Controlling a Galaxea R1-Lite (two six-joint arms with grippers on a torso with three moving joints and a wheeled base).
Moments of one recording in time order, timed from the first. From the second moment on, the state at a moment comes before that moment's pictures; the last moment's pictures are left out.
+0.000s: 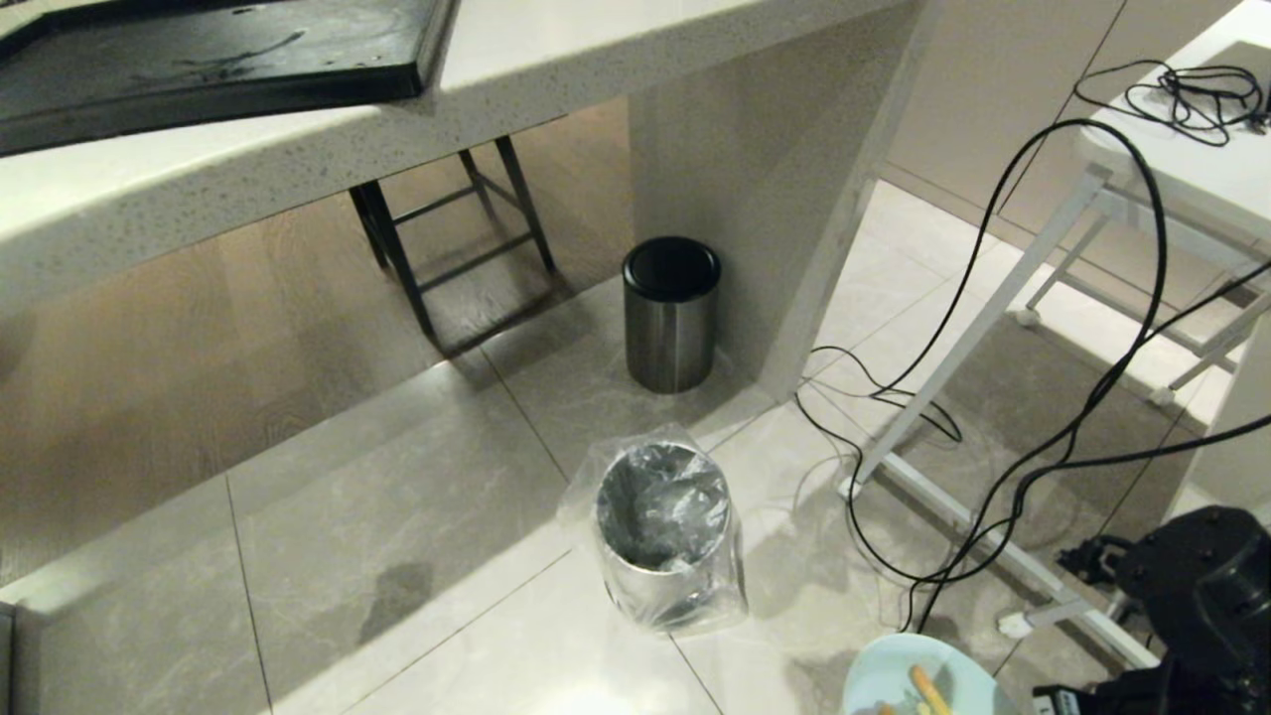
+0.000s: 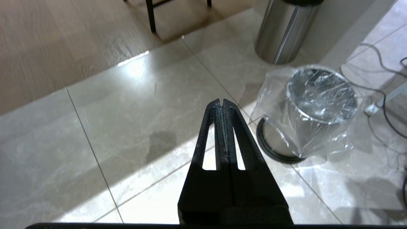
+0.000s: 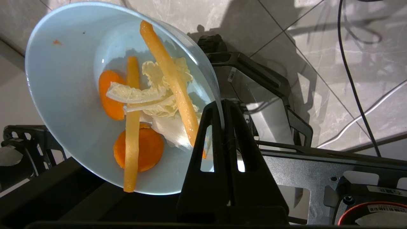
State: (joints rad) left arm 0.00 0.00 0.00 0.00 0.02 -0.06; right arm 0.70 1.30 -0.57 0.30 0.00 0.83
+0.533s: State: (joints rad) left arm 0.00 0.00 0.00 0.00 0.02 -0.06; right arm 0.70 1.30 -0.56 0.30 0.00 0.83
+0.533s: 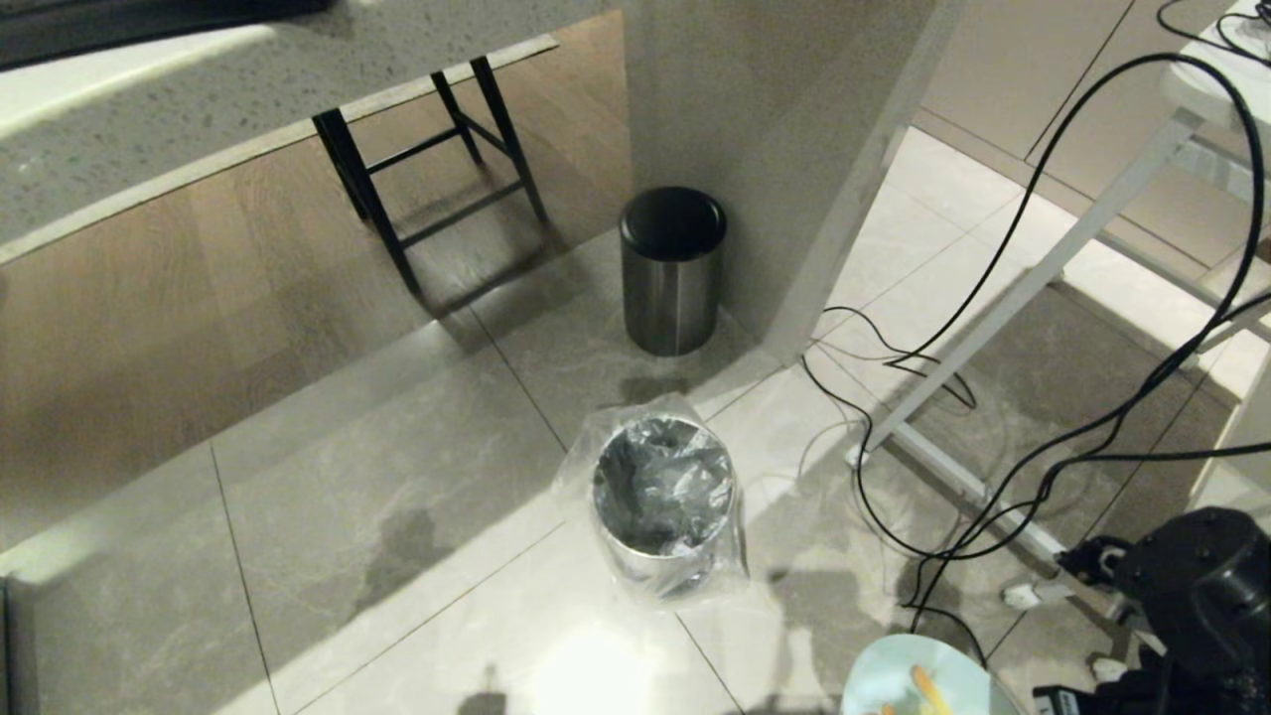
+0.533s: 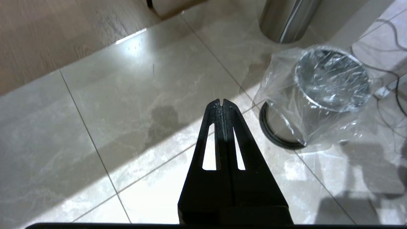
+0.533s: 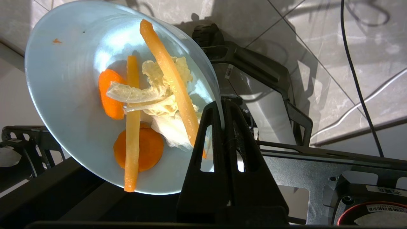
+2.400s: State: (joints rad) left arm 0.00 0.00 0.00 0.00 0.02 -0.05; right arm 0.66 1.29 -0.57 0.29 0.00 0.82
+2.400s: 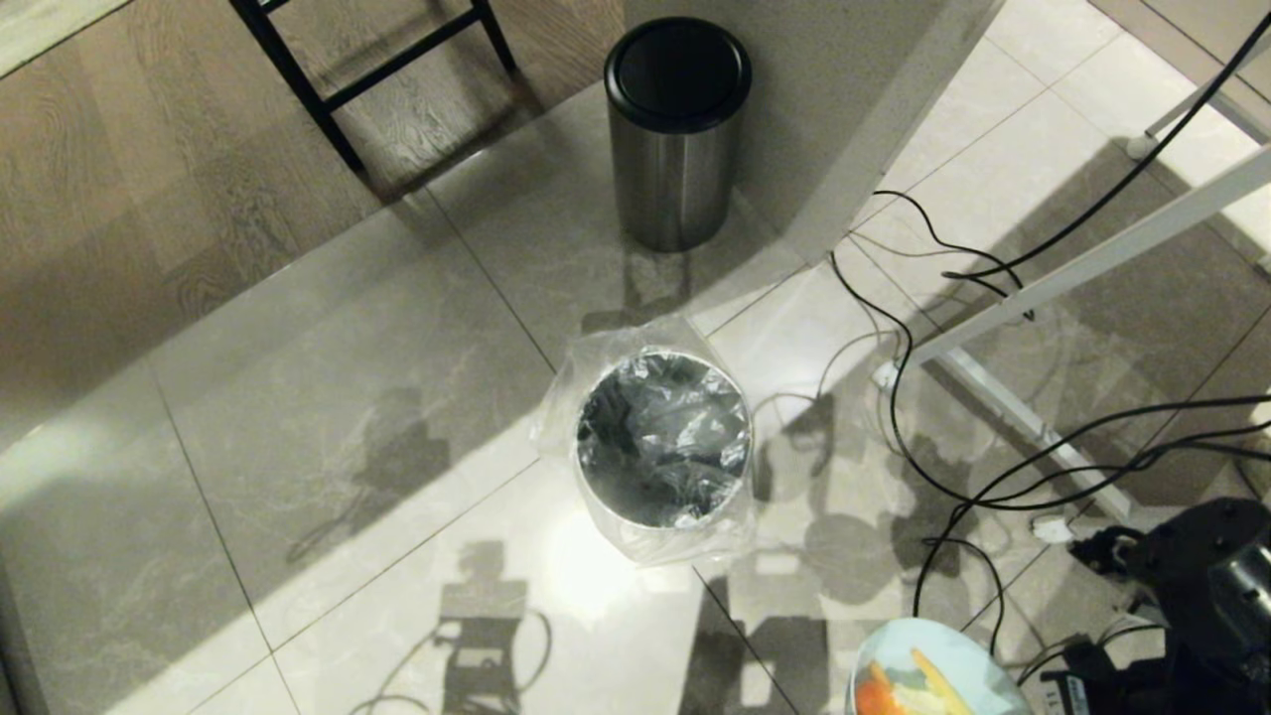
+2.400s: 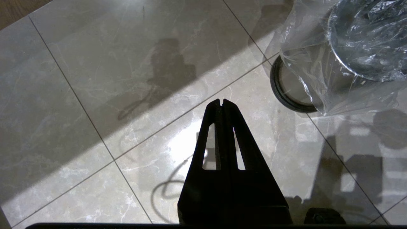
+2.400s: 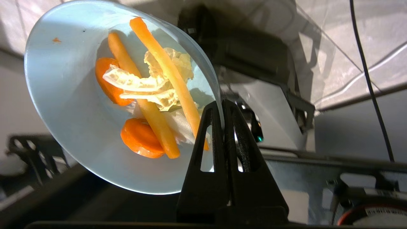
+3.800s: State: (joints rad) left arm 0.00 0.00 0.00 0.00 0.02 -0.05; right arm 0.56 1.87 -1.73 0.58 -0.30 0.61
